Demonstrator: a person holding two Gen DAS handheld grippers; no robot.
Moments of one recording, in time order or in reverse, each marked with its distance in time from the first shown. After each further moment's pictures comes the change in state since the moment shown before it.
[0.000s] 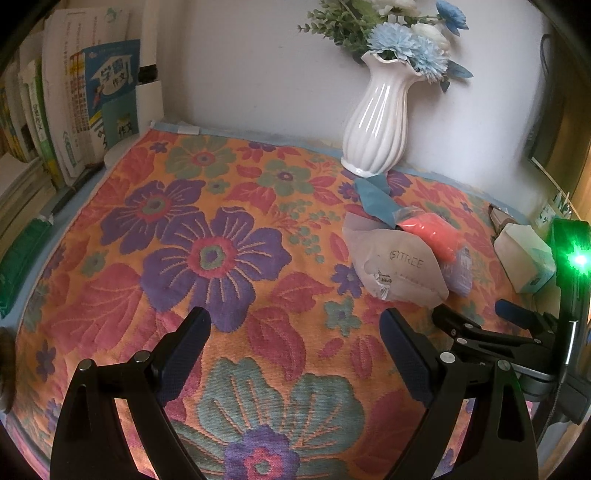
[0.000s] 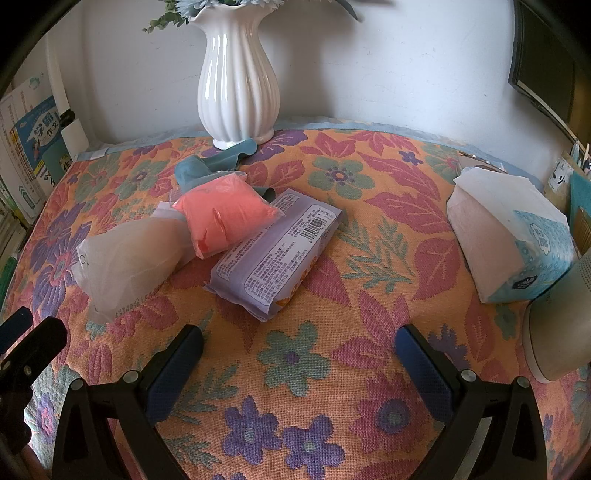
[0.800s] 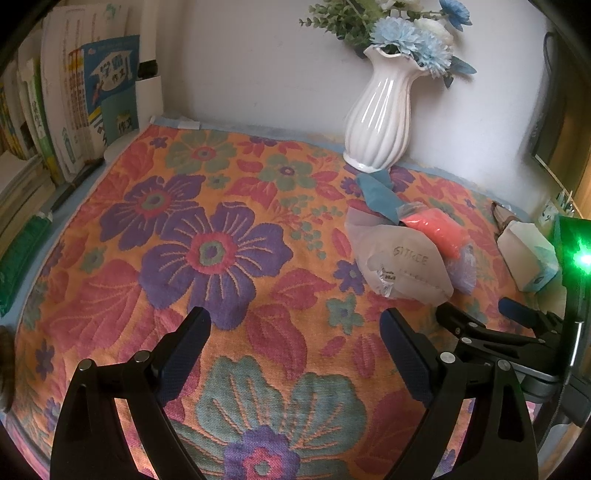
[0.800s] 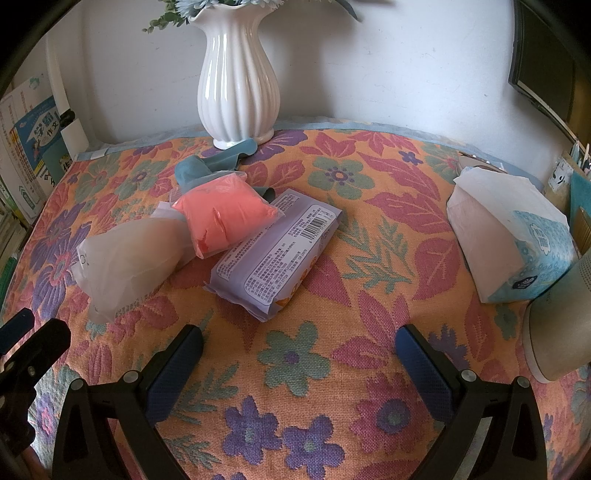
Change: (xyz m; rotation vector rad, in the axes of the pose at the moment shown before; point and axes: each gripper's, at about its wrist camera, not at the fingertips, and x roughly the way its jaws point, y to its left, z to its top) left arm 0.006 0.000 0.000 -0.001 0.023 0.005; right arm 0.000 0.000 0.000 0.000 0.000 0.000
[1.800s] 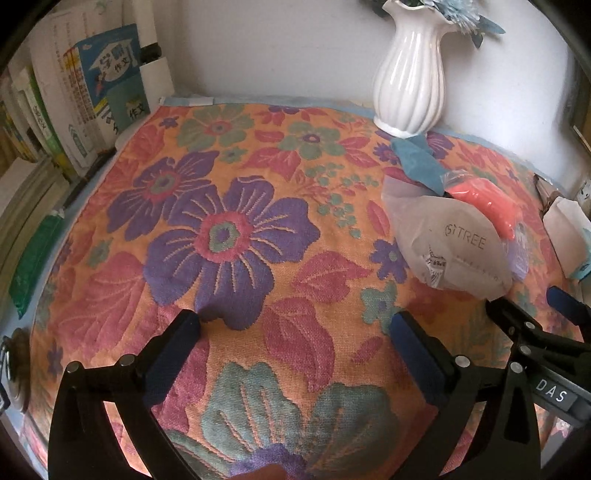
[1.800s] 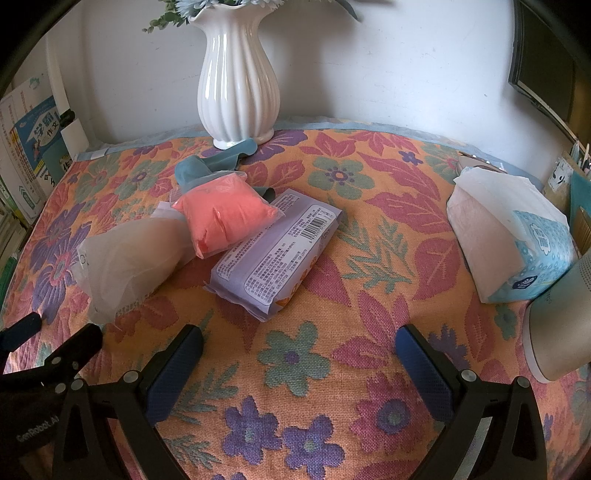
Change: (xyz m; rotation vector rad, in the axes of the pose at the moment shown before) left arm 0.028 -0.006 0.002 0.034 0.104 0.158; right arm 0.000 0.000 0.000 0.000 0.000 -0.001
